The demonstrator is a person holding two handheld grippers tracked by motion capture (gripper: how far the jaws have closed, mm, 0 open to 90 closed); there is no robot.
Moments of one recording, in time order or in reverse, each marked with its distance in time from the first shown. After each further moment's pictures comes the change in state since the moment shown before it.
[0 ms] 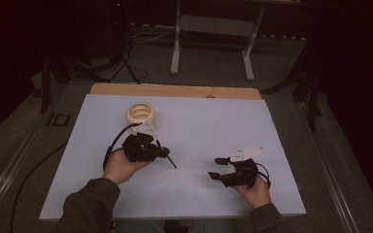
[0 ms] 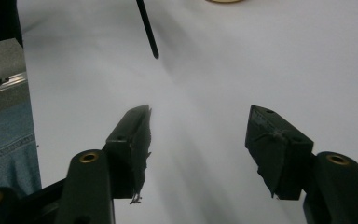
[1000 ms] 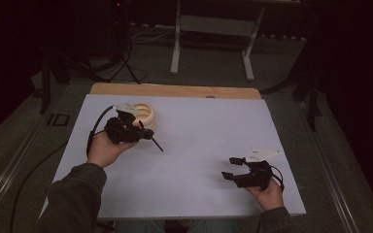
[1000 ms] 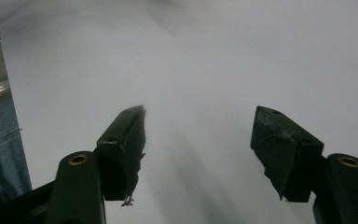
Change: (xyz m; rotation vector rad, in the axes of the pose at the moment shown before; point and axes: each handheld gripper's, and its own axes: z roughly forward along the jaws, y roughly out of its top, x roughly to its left) left arm 0.043 0.013 -0.047 -0.030 0.080 -0.109; right arm -0.013 -0.022 -0.030 -0.012 -0.074 0.063
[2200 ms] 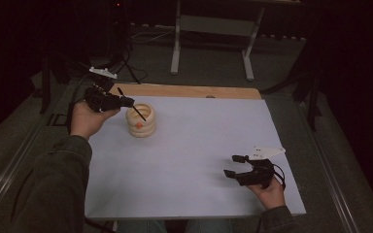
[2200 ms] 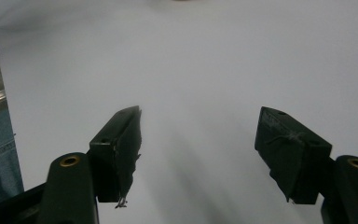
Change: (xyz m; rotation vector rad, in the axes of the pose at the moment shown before) left arm 0.058 0.040 -0.048 -0.044 0.146 -0.125; right arm -0.009 -0.002 -0.003 -0.022 0.000 0.017
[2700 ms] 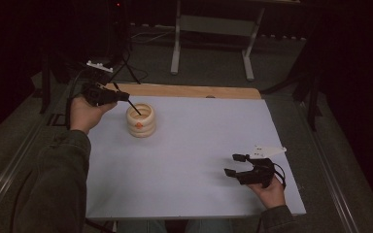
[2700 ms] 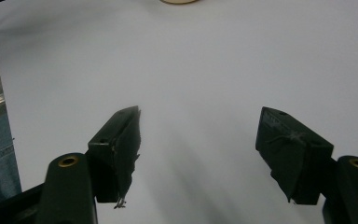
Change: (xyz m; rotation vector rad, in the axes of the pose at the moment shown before) left arm 0.021 0.004 0.003 -0.003 0.061 -0.063; right arm -0.002 0.001 -0.001 -0.012 -0.003 0.006
